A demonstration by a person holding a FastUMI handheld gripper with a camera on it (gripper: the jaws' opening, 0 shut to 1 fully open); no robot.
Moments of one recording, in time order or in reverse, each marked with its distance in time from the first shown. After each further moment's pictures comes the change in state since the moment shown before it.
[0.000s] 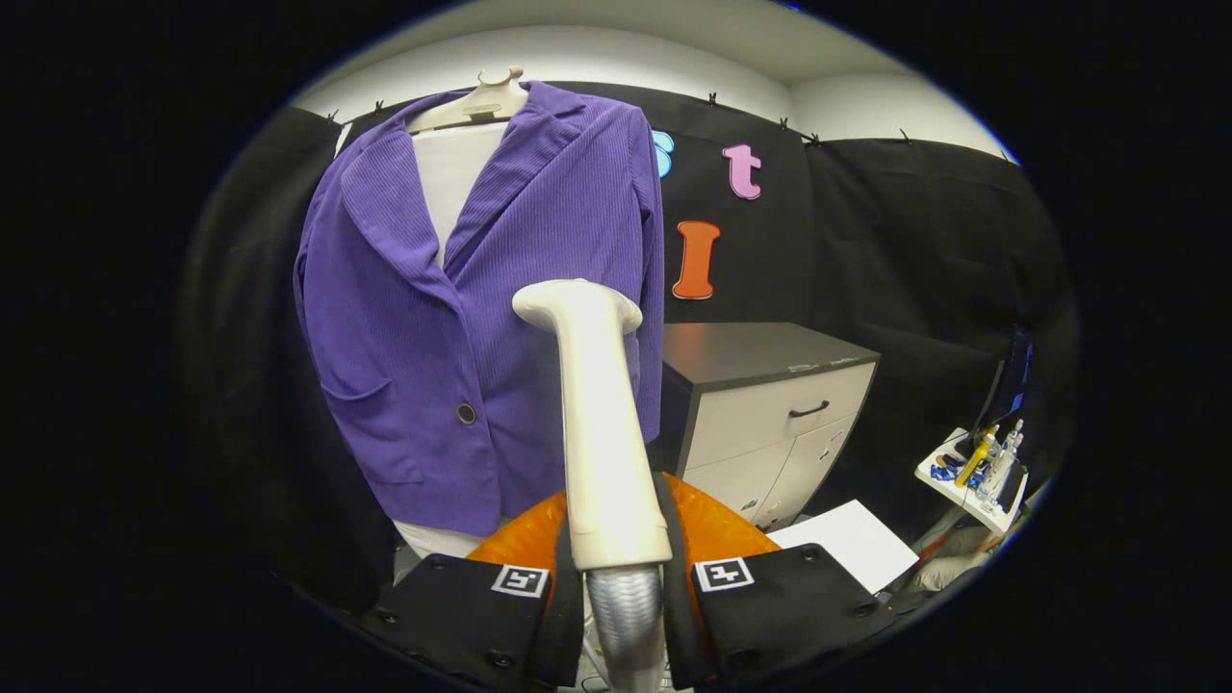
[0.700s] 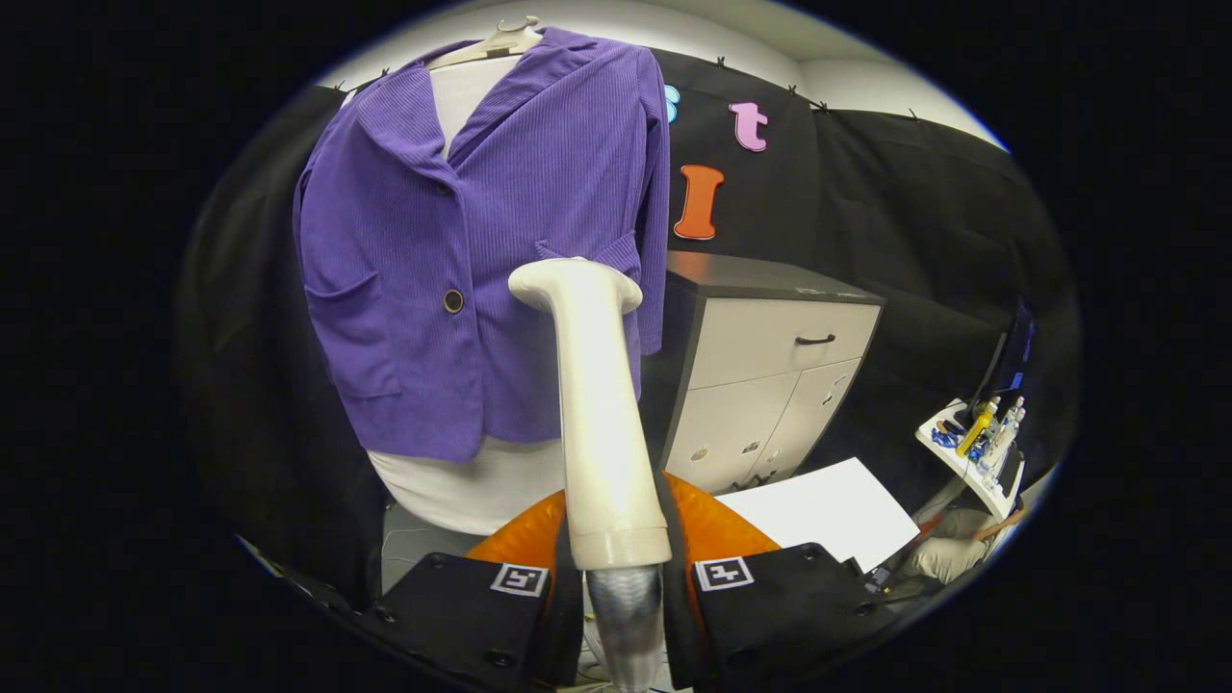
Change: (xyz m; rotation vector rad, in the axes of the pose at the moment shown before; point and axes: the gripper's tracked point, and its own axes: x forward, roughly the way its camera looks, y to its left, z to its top) arm 0.008 -0.002 -0.093 -0.028 0.154 -0.014
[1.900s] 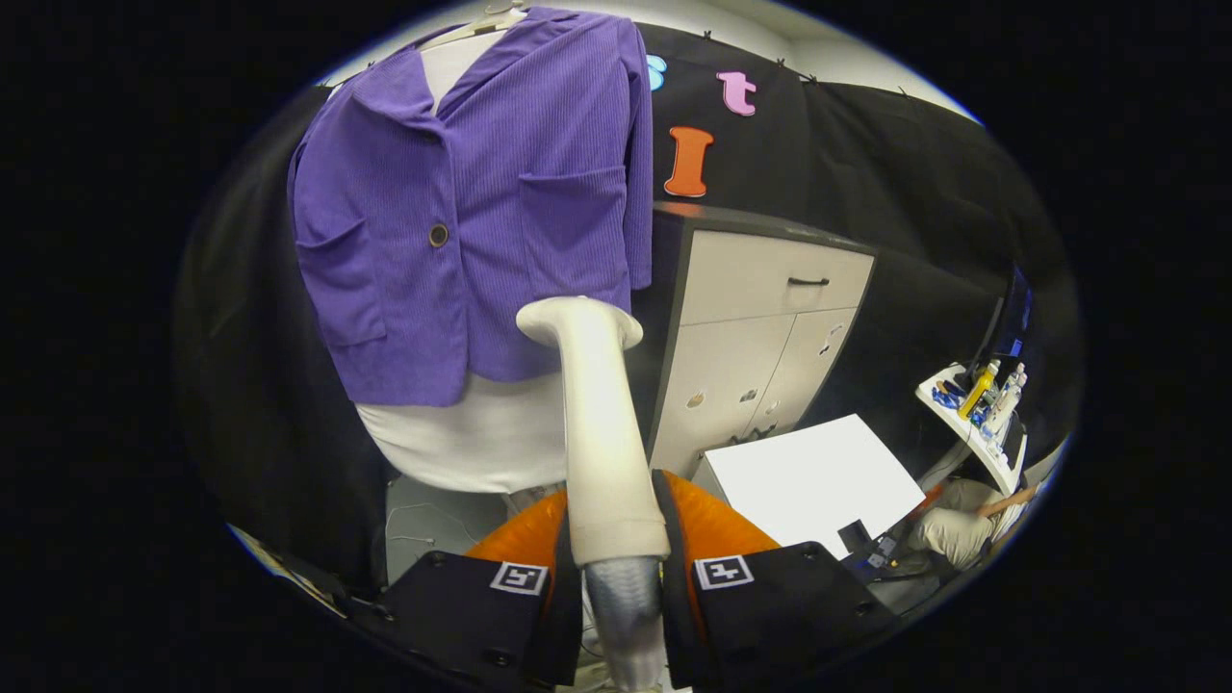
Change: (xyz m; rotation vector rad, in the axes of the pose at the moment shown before) arm -0.014 -0.013 -0.028 0.046 0.062 -0.007
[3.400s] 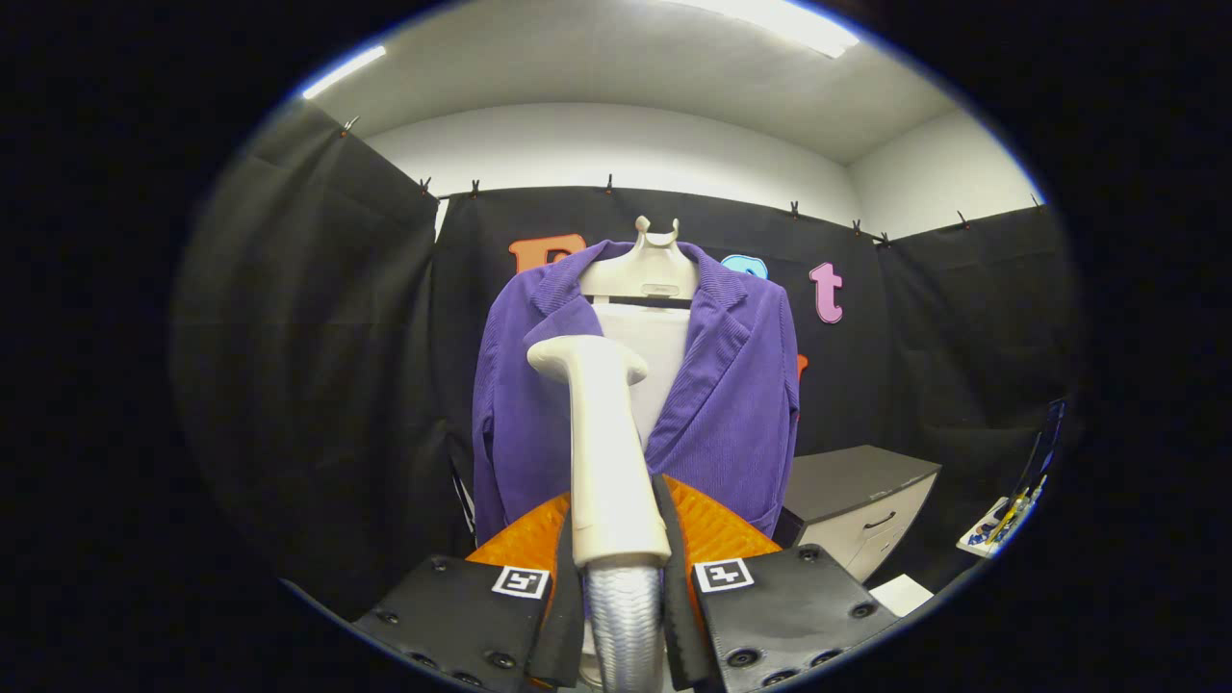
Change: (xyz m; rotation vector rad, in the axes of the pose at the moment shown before) arm -0.153 0.194 0.242 -0.113 -0.565 0.262
